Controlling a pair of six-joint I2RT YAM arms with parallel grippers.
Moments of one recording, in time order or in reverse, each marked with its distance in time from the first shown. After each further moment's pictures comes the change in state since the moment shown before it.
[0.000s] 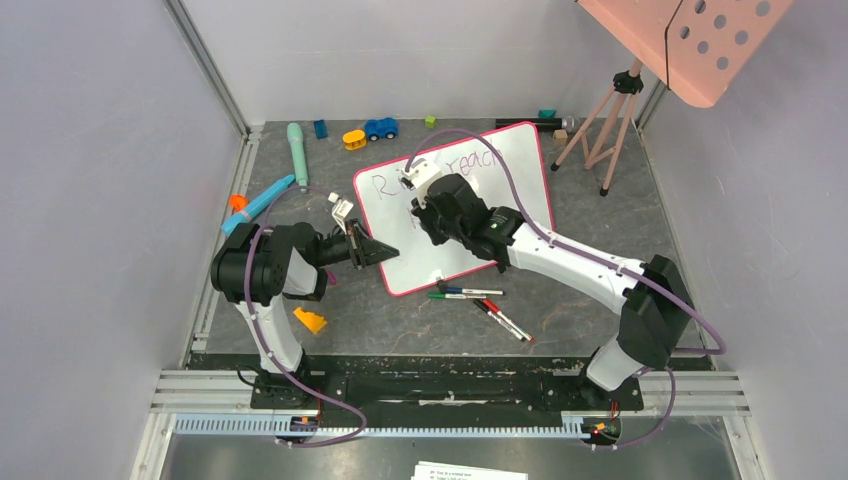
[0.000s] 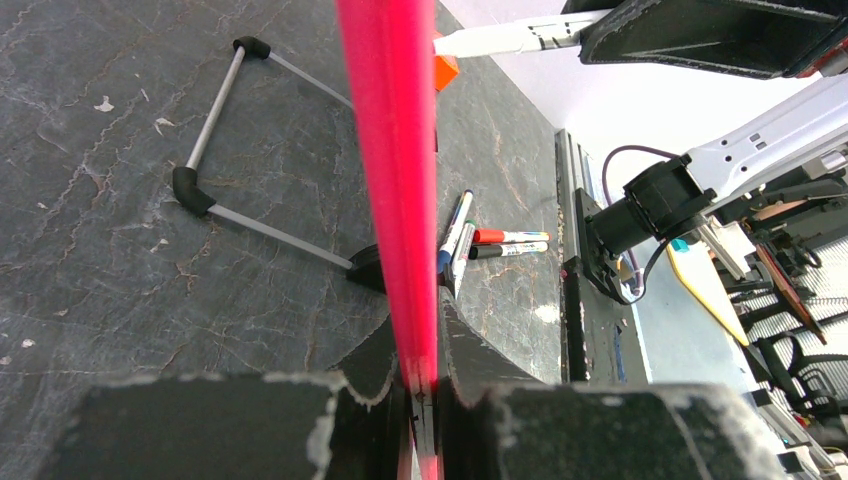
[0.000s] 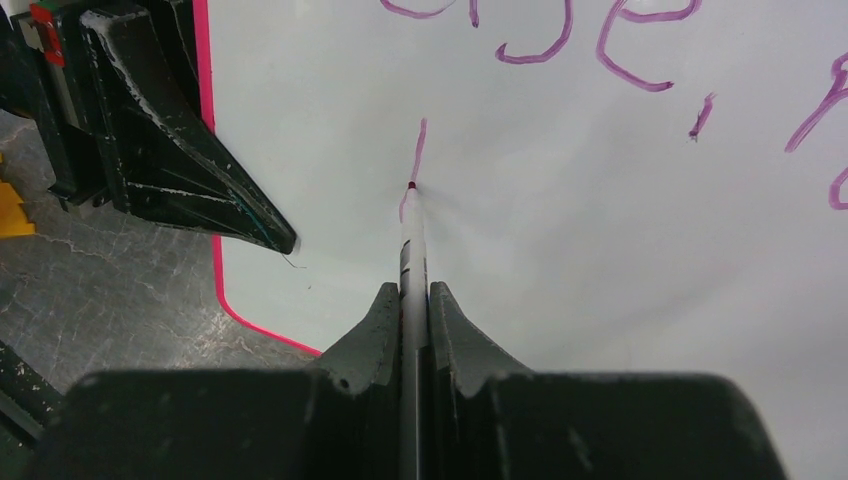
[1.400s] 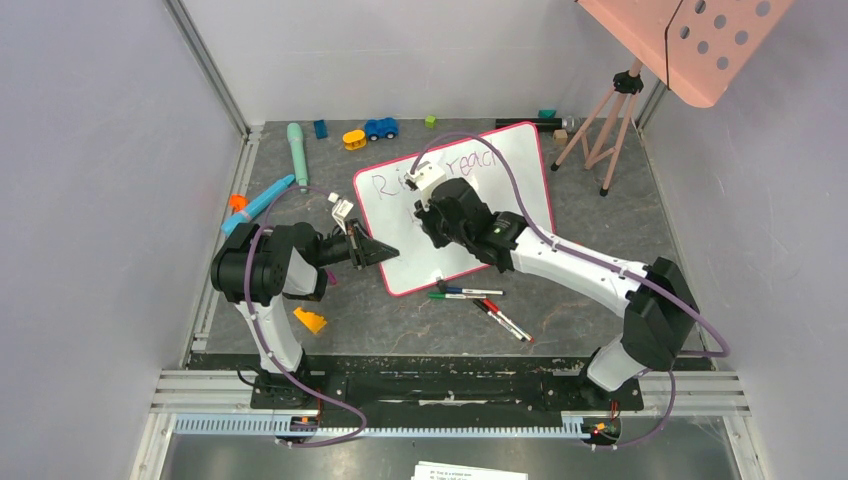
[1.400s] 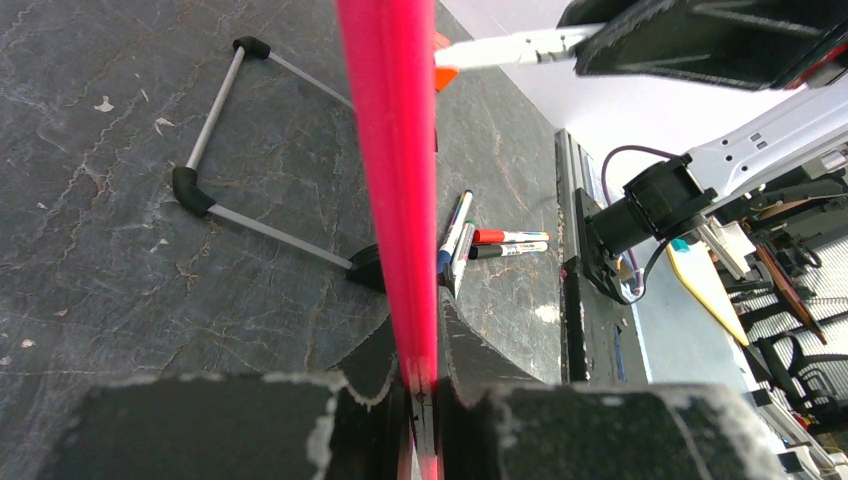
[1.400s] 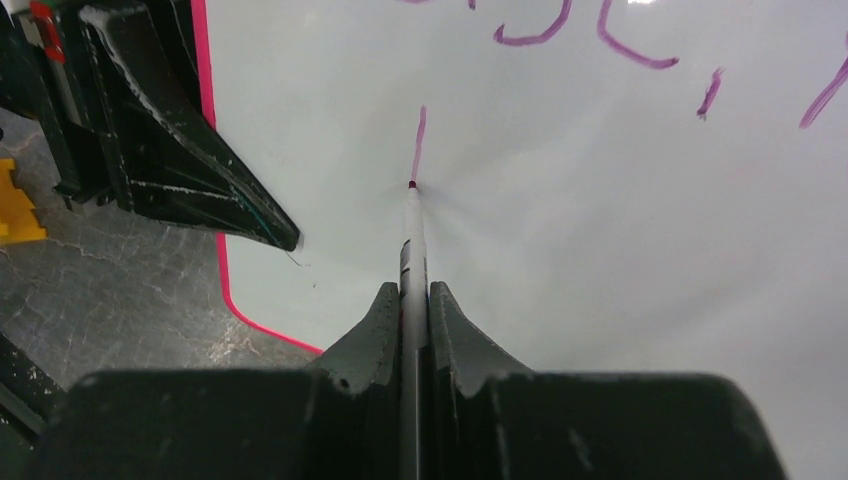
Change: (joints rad) left arm 0.000 0.000 0.000 0.001 0.000 0.000; right arm -0.003 -0.017 -0.037 0.050 -0.002 0.023
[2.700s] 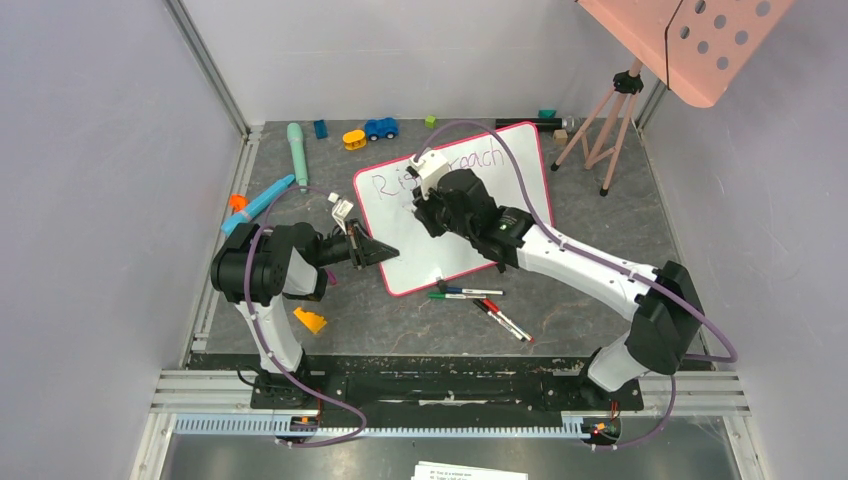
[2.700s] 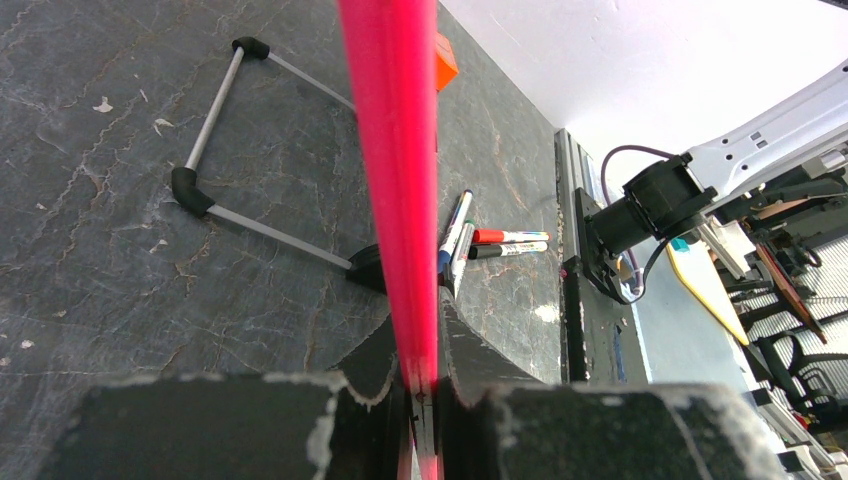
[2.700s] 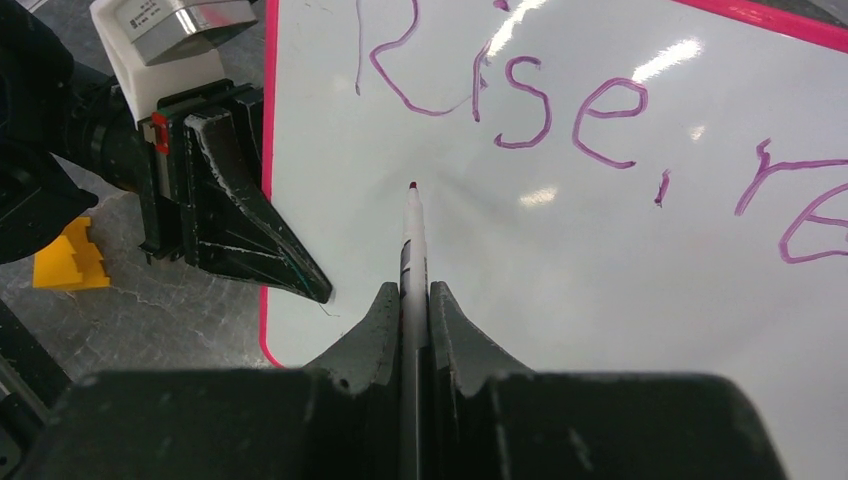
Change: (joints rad) left arm 0.000 0.000 0.000 0.001 0.001 0.000; right arm -0.003 -0.038 0.011 0.084 -0.045 -0.006
